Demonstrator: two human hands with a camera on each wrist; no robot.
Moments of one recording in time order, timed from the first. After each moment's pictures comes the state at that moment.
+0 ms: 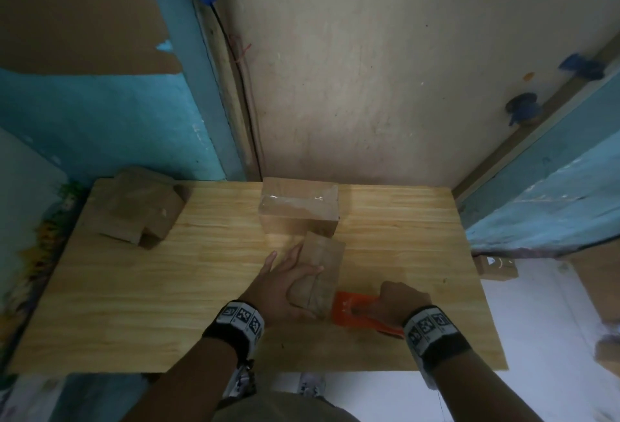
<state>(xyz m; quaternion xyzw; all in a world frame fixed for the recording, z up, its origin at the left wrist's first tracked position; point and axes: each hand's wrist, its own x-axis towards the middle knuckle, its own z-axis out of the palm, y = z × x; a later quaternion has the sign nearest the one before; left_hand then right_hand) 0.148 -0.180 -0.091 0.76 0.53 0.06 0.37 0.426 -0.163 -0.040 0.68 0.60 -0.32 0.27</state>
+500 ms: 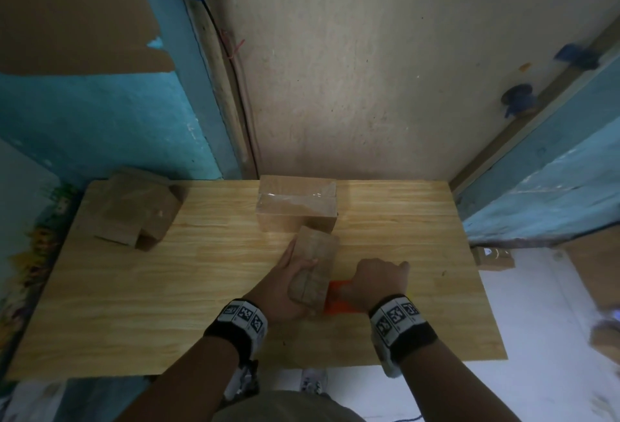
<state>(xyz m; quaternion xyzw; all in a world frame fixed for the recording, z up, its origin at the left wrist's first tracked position) 0.152 -0.181 -0.089 0.71 0.51 0.15 0.46 0.372 -0.151 -0.025 0.70 0.65 -0.17 0.26</state>
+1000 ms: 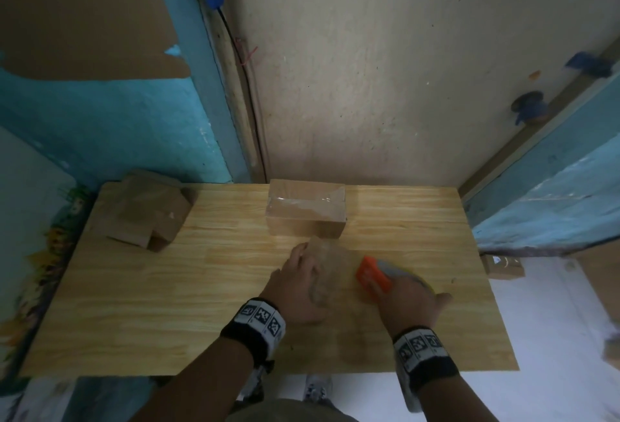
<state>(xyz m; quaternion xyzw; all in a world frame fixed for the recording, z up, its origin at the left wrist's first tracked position) 0.170 -0.180 -0.049 0.71 0.59 0.02 0.38 0.407 -0.178 -0.065 0.82 0.55 -0.11 0.15</state>
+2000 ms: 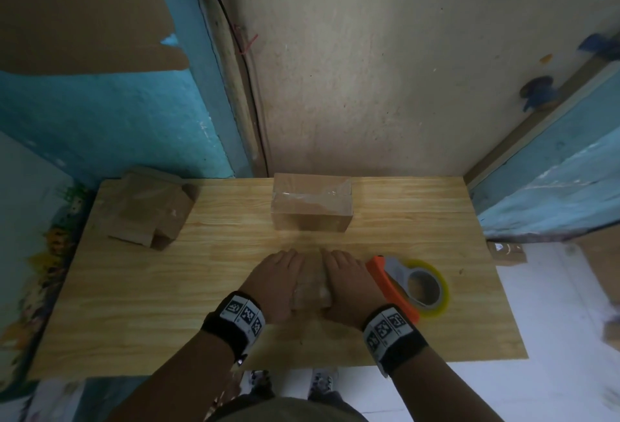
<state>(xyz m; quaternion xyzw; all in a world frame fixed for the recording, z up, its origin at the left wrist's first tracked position) 0.118 -0.175 -0.088 0.82 0.53 -0.06 0.21 0.328 -0.165 -0.051 0.50 0.83 -0.24 0.10</state>
